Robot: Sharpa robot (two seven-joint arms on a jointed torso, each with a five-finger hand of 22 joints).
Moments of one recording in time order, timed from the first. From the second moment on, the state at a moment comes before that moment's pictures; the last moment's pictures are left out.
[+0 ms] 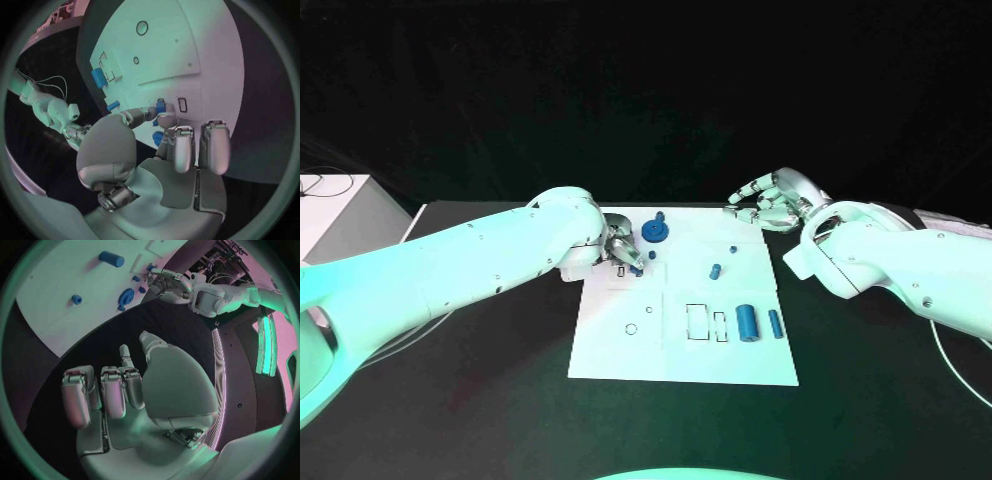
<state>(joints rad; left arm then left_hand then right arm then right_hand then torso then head) 1.27 -0.52 0.02 1.20 -1.15 0.25 -0.53 0.99 -0.17 0.85 0.10 0.35 0.81 0.08 0.82 0.57 1.27 -0.04 1.17 0.75 1.47 -0.10 1.57 1.31 0.05 1.43 0.02 1.49 1.31 1.32 -0.81 -0.11 1.46 -0.88 -0.53 -0.08 1.34 -0.16 0.25 0.29 0.22 0.94 0.16 0.14 0.31 1.47 0.07 1.55 1.31 1.46 0.00 1.55 1.31 0.01 1.47 0.10 1.57 1.31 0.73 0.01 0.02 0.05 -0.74</state>
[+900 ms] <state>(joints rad) 1.27 -0.52 0.01 1.21 -1.15 0.26 -0.52 0.98 -0.17 0.85 0.10 0.35 0.81 0.08 0.82 0.58 1.27 -0.05 1.16 0.75 1.47 -0.10 1.57 1.31 0.05 1.43 0.02 1.49 1.31 1.31 -0.81 -0.11 1.46 -0.88 -0.53 -0.08 1.33 -0.16 0.25 0.29 0.22 0.94 0.16 0.14 0.31 1.47 0.07 1.55 1.31 1.46 0.00 1.55 1.31 0.01 1.47 0.10 1.57 1.31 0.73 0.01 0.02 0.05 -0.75</state>
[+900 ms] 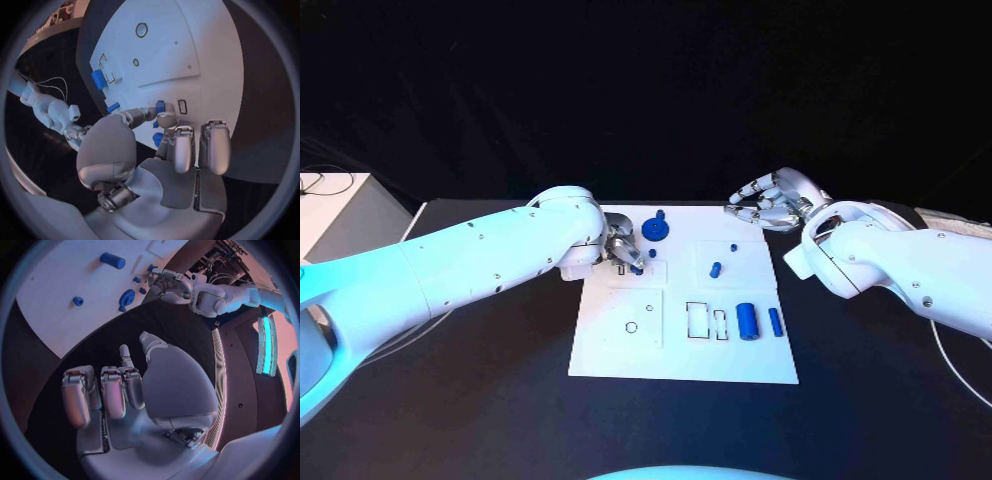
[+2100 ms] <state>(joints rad) 1.27 -0.51 0.02 1.18 -1.15 0.28 -0.52 0.96 -0.15 0.84 0.09 0.34 0.82 0.08 0.87 0.58 1.28 -0.05 1.18 0.77 1.46 -0.10 1.57 1.31 0.05 1.43 0.01 1.49 1.31 1.31 -0.81 -0.11 1.45 -0.88 -0.52 -0.08 1.33 -0.16 0.25 0.29 0.22 0.94 0.16 0.14 0.31 1.47 0.07 1.55 1.31 1.46 0.00 1.55 1.31 0.01 1.47 0.10 1.57 1.31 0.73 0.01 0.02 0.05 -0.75</state>
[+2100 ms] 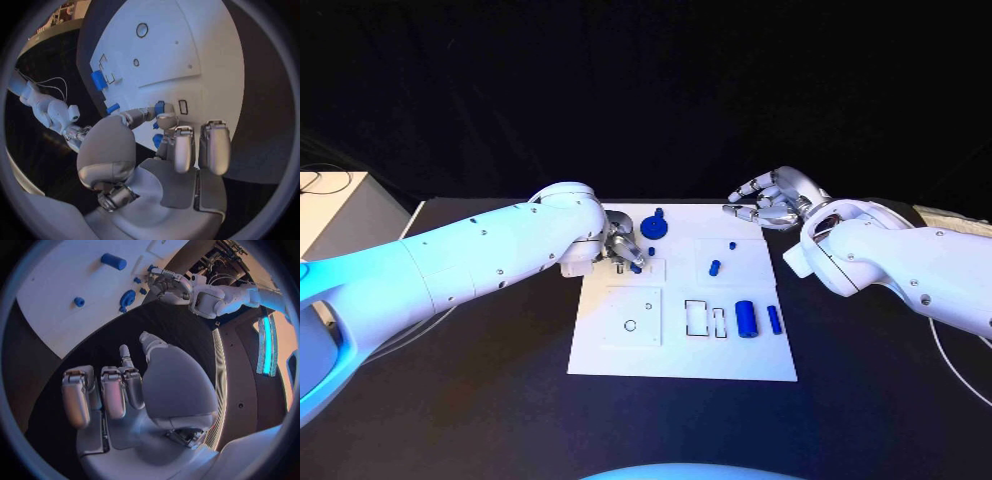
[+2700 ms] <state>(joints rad) 1.27 -0.50 0.02 1.18 -1.15 0.29 -0.53 0.95 -0.16 0.82 0.07 0.34 0.82 0.08 0.87 0.58 1.29 -0.06 1.18 0.77 1.47 -0.10 1.57 1.31 0.05 1.43 0.01 1.49 1.31 1.31 -0.81 -0.11 1.46 -0.88 -0.52 -0.08 1.33 -0.16 0.25 0.29 0.22 0.94 0.16 0.14 0.31 1.47 0.07 1.55 1.31 1.46 0.00 1.55 1.31 0.01 1.47 0.10 1.57 1.31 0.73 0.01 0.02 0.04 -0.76</state>
